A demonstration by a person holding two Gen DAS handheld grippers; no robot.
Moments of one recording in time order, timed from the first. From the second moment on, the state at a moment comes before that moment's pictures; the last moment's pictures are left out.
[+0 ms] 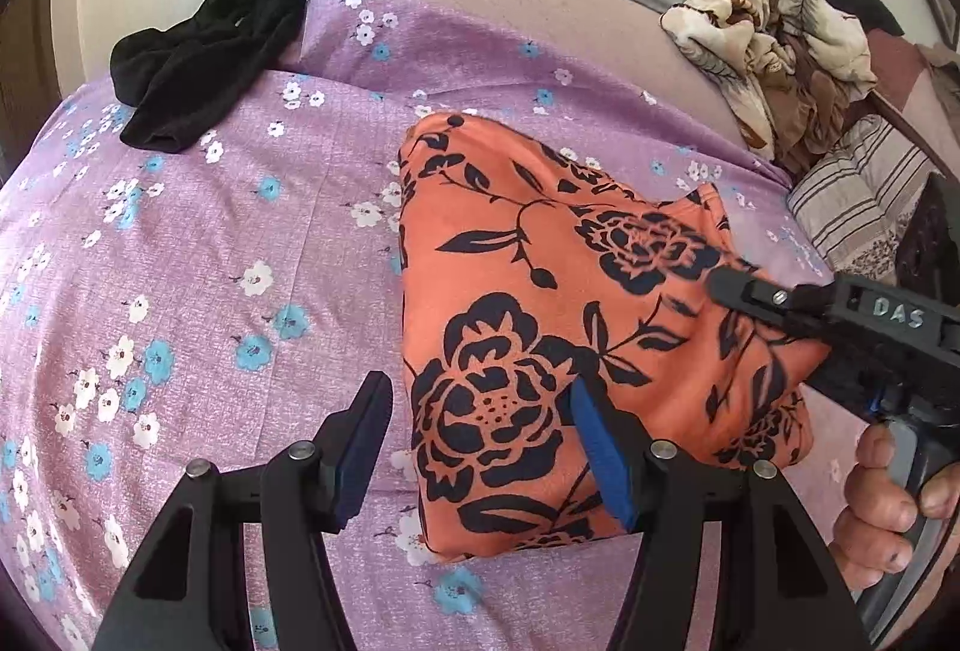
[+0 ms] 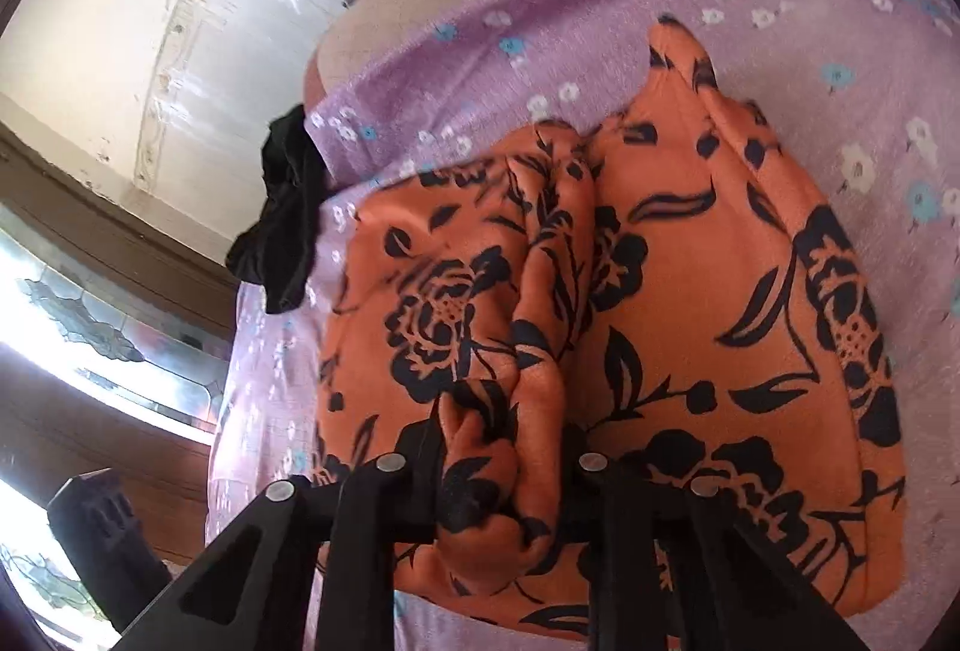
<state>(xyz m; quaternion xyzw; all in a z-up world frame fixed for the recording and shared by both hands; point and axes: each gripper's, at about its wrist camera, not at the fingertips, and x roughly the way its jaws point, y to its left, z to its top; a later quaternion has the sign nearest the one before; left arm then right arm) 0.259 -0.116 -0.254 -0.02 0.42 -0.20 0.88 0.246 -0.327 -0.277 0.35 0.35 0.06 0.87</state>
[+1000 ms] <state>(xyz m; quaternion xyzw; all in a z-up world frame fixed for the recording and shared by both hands) 0.259 -0.150 -0.284 0.05 0.43 -0.17 0.88 0.327 -0.383 -0.263 0.25 0.43 -0.06 0.87</state>
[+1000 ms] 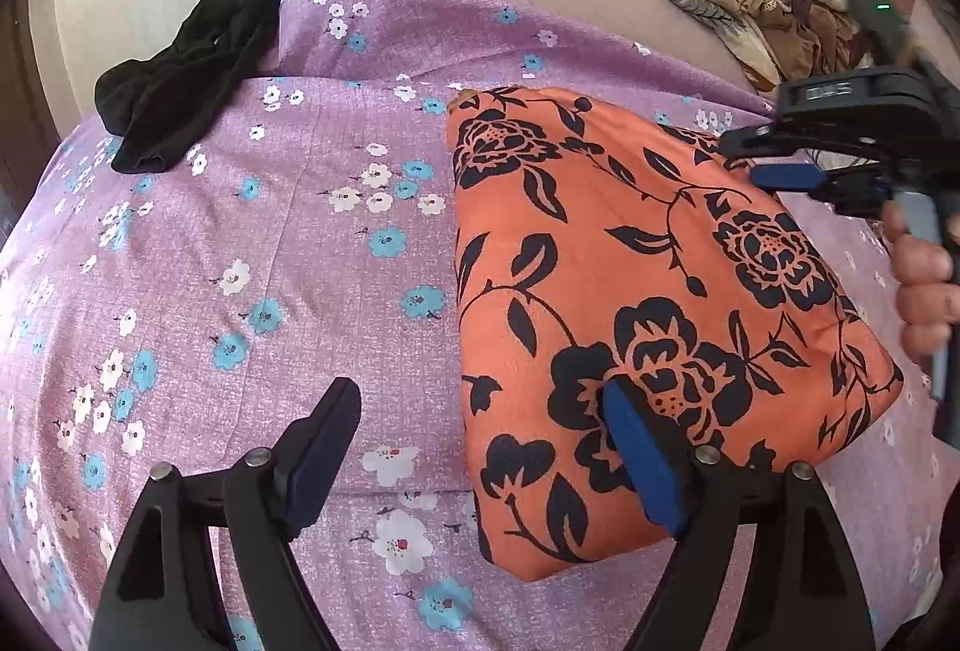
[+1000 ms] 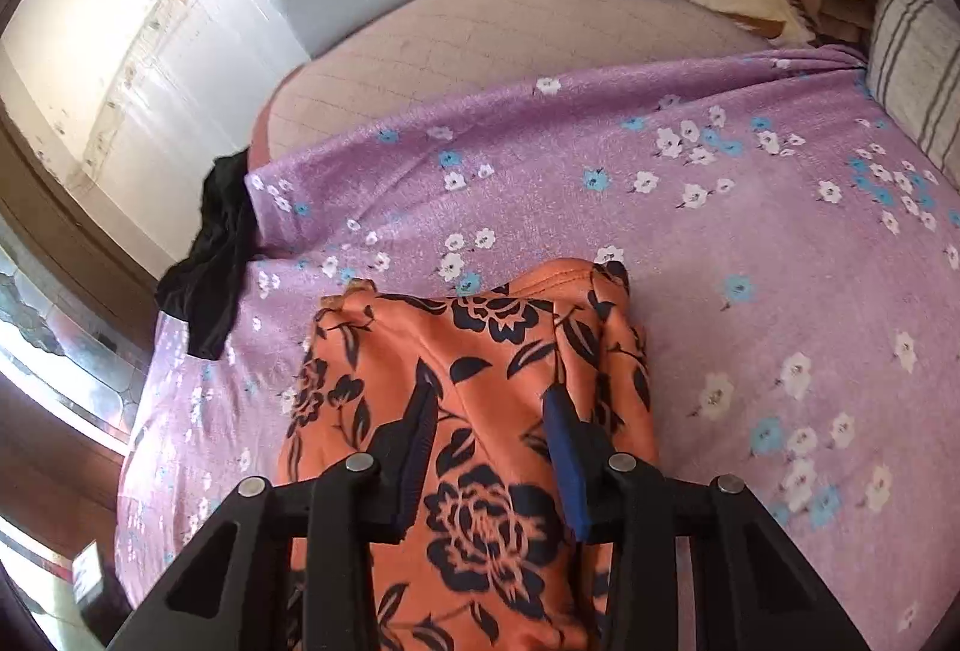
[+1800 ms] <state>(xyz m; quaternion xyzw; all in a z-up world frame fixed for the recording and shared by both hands) 0.261 -0.144 -0.291 0.04 0.45 -0.17 0.87 0.414 -0.340 -0.282 0.30 0.45 0.01 0.84</state>
